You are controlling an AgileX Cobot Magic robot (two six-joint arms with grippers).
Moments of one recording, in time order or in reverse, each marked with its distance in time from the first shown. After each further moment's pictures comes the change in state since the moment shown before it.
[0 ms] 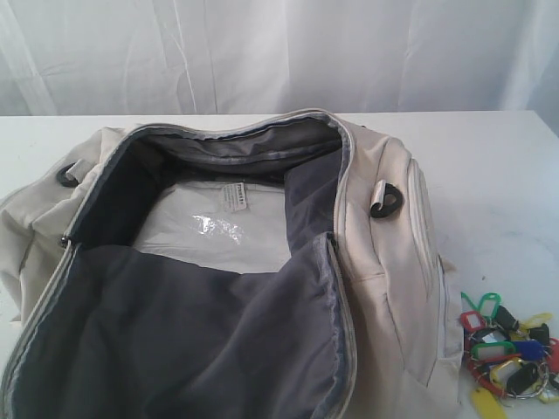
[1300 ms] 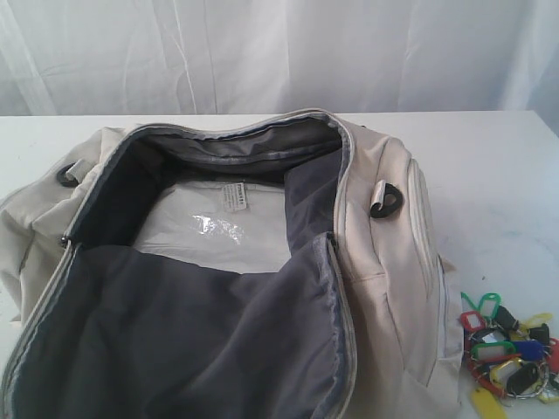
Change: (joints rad) left arm 0.000 0.000 0.000 0.096 -0.002 -0.178; right arm 0.000 0.000 0.000 0.000 0.000 0.000
